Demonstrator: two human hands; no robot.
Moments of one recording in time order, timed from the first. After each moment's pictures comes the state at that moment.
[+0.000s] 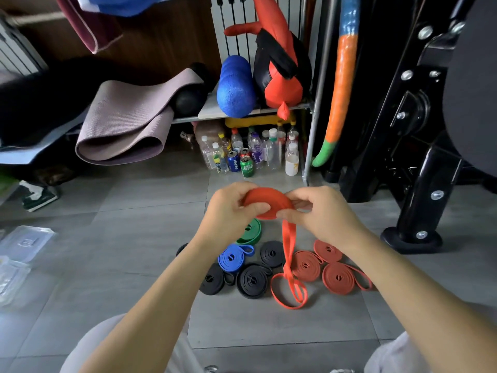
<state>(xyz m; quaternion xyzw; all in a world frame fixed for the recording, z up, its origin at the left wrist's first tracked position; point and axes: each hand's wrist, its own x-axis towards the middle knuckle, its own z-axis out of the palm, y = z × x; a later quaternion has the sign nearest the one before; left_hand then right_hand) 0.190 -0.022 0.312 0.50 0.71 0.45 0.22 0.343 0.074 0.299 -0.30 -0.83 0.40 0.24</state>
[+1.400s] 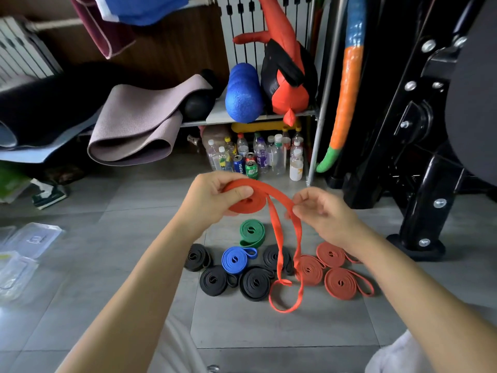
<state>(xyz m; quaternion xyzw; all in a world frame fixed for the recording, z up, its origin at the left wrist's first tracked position) 0.158 -0.040 0.342 0.47 0.67 0.50 0.29 0.347 0.071 0.294 -0.25 -0.72 0.59 0.25</state>
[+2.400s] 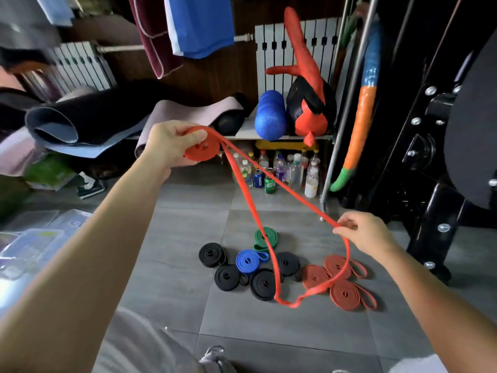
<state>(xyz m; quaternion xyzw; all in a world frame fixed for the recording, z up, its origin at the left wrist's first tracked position) 0.098 -0.112 0.447 0.33 0.73 0.59 0.13 0.403 0.086 0.270 -0.44 -0.84 0.29 0.17</state>
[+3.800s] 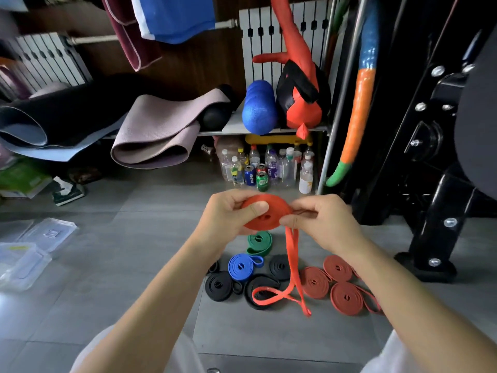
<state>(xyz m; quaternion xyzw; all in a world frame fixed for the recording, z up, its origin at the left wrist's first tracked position) 0.190 -0.077 0.348 0.39 0.65 0.56 0.32 0.336 0.038 0.323 -0.24 -0.81 0.47 0.26</state>
